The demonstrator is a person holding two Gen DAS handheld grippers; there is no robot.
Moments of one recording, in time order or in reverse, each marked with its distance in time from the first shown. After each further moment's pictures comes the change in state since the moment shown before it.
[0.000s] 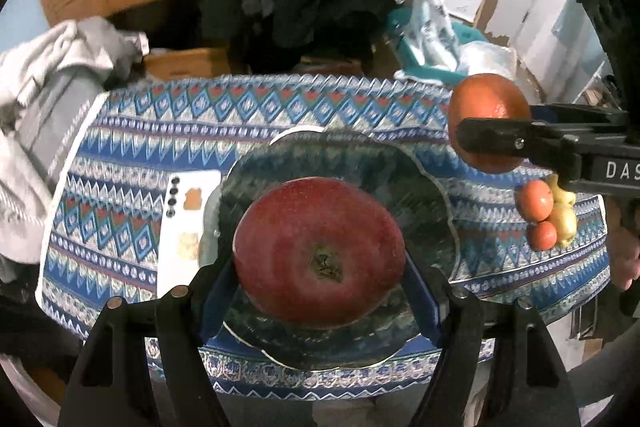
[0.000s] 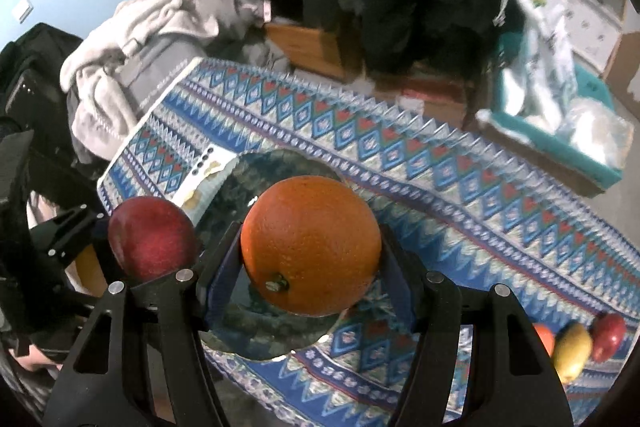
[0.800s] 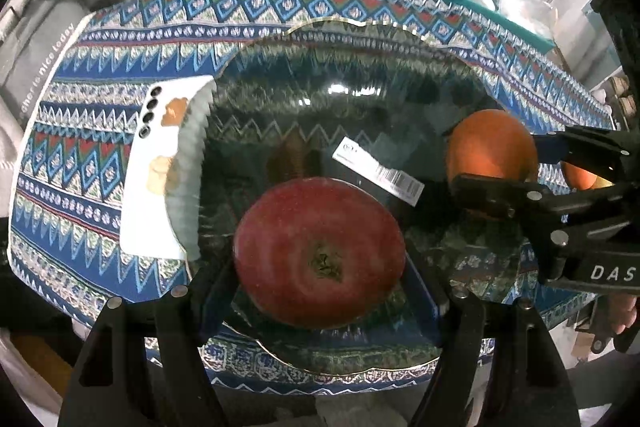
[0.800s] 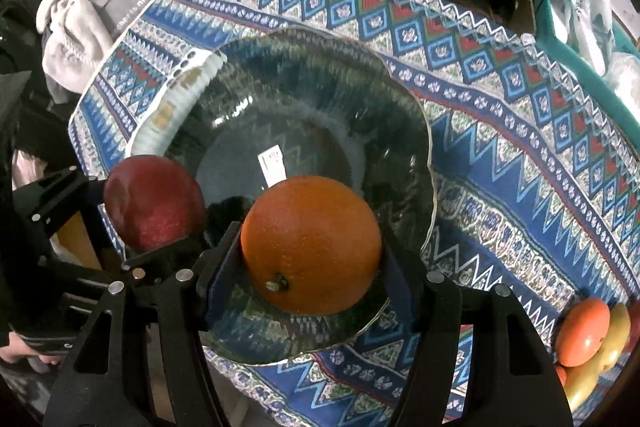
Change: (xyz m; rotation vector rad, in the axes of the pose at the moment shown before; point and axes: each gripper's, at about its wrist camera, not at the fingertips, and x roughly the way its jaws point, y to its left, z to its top) left arm 0.074 0.016 -0.034 -0.059 0.220 0.020; right arm 0.090 0.010 -0.042 -0.015 0.231 -0.005
